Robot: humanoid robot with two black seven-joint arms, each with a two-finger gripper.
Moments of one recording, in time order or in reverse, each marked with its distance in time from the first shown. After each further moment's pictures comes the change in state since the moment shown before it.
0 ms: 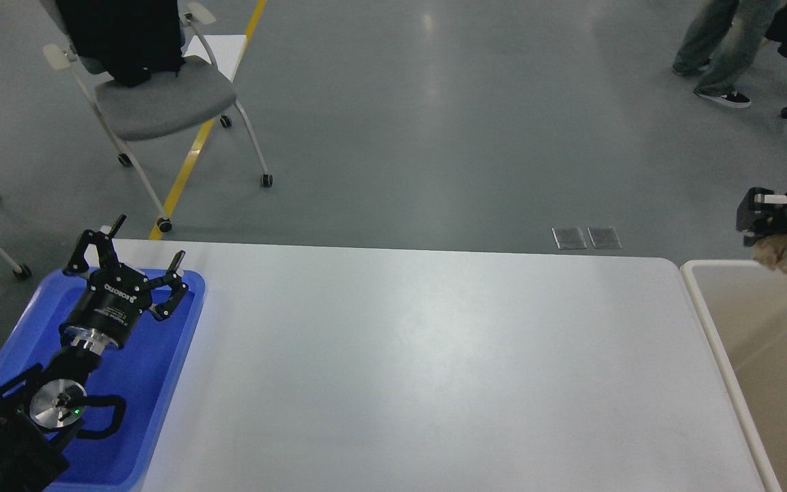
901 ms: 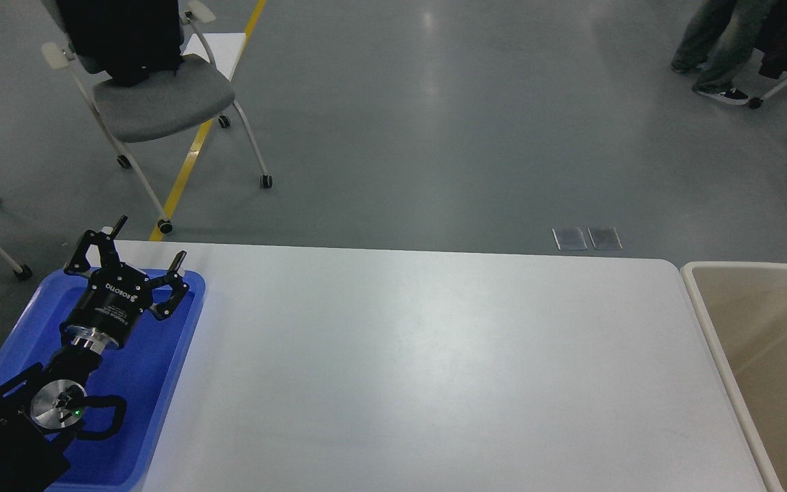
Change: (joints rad) left arm 0.000 0.000 0.000 0.000 0.000 0.000 0.000; right arm -0.806 -0.044 0.227 -0.403 0.348 -0.697 -0.001
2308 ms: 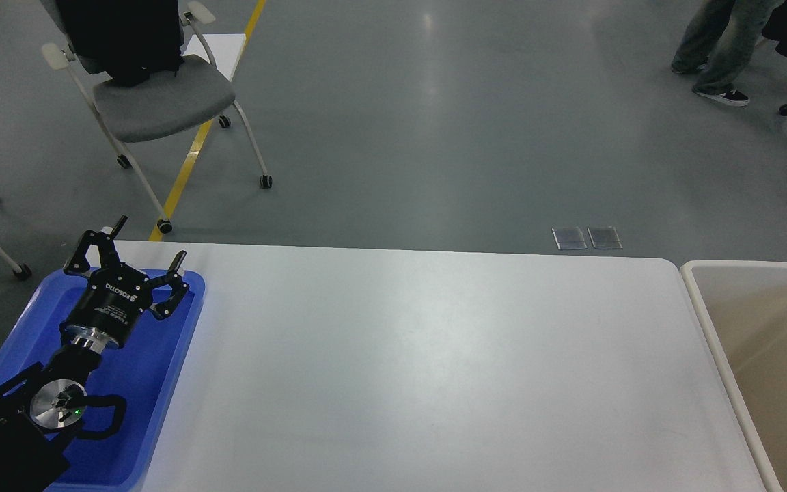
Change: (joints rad) left arm 0.000 0.000 0.000 0.000 0.000 0.000 0.000; right arm -0.357 0.250 0.271 -0.331 0.042 -0.091 0.003
